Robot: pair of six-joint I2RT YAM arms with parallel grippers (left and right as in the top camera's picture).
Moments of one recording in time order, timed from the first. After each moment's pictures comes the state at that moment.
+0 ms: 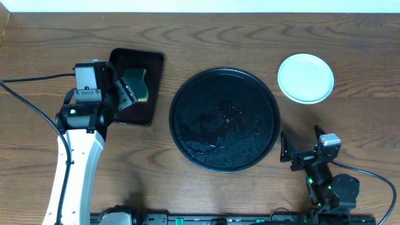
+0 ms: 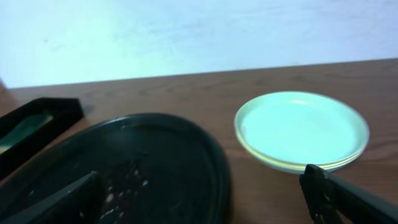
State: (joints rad) left arm 0.04 1.27 1.11 -0.78 -0.08 -0.43; right arm -0.03 0.07 0.01 -0.05 -0.27 0.15
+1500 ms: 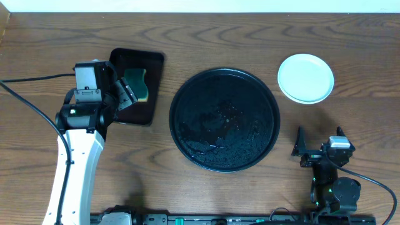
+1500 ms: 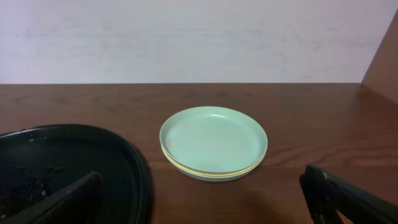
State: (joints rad) left arm 0.04 1.27 1.11 -0.78 -0.08 -0.43; right arm -0.03 0.01 0.01 -0.07 -0.01 -0.01
